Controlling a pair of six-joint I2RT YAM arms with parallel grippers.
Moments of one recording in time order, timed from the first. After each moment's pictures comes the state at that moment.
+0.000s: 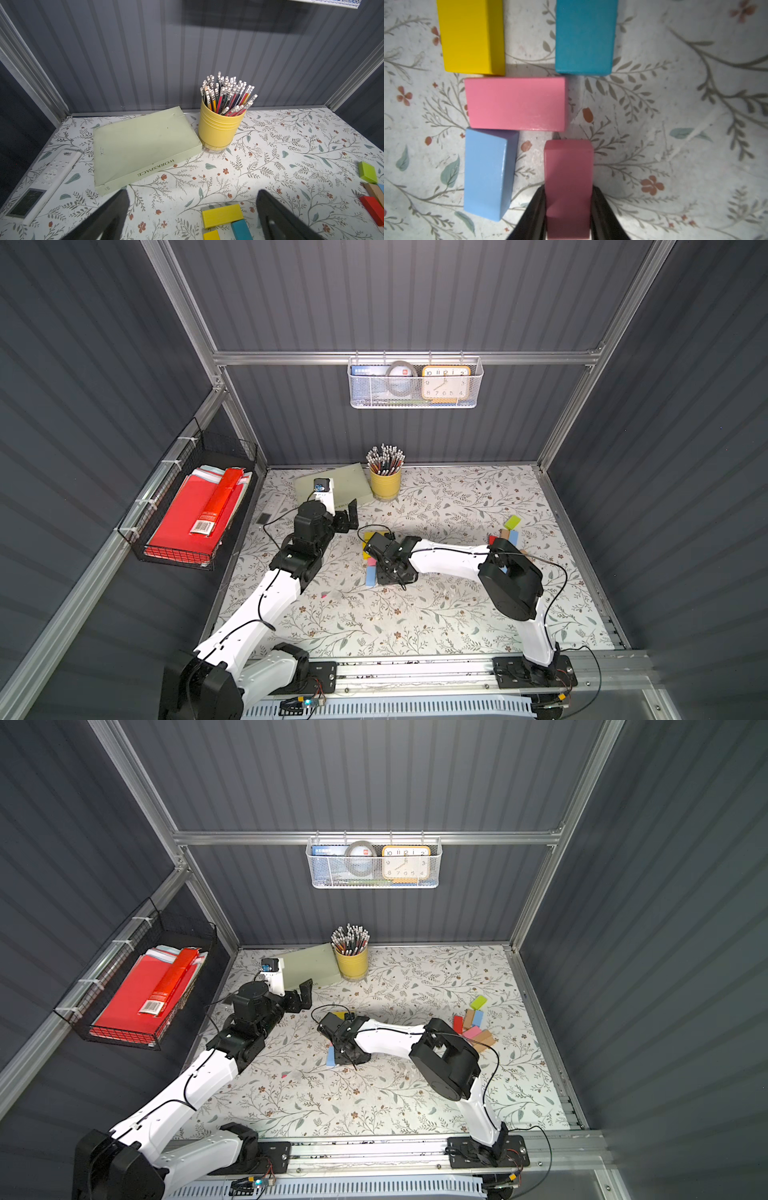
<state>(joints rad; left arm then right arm) -0.36 1.10 0.81 0.02 -0.17 -0.16 1.05 2.09 1.49 -0.67 0.11 0.83</state>
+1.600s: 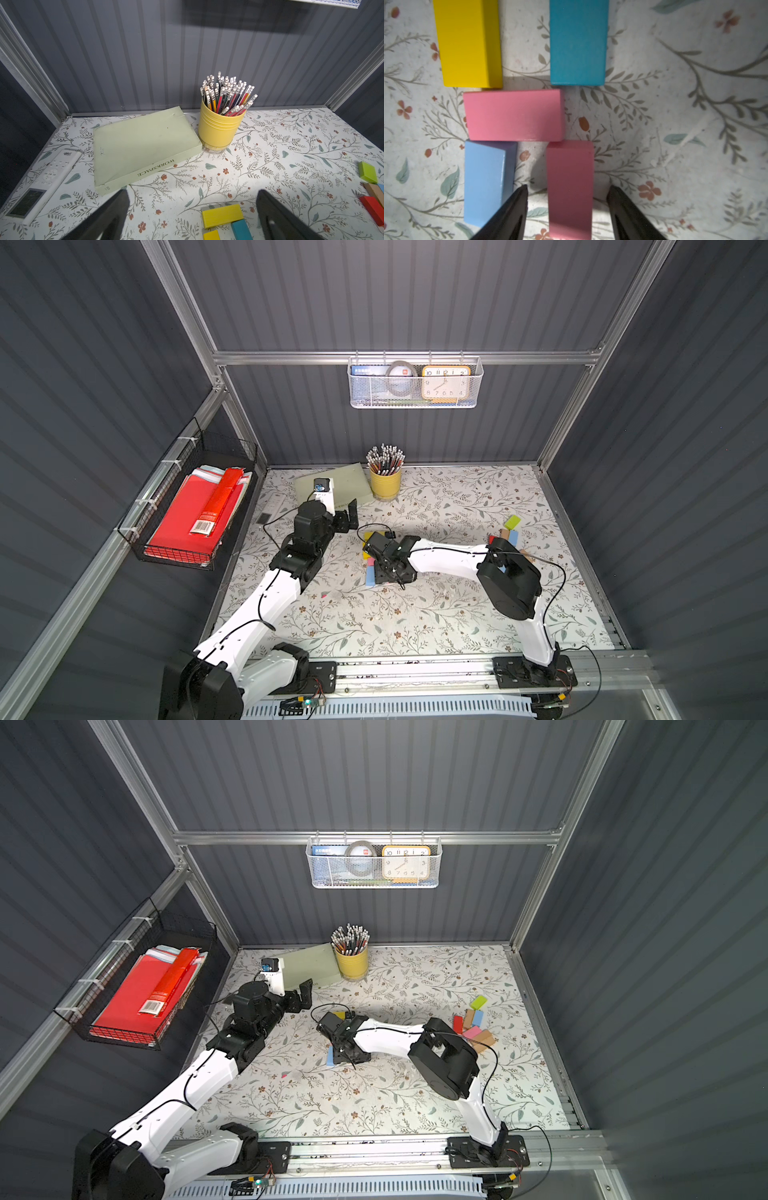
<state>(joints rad) -0.36 1.10 0.81 0.02 -0.17 -0.16 1.05 2.09 1.50 -0.68 0.14 0.85</state>
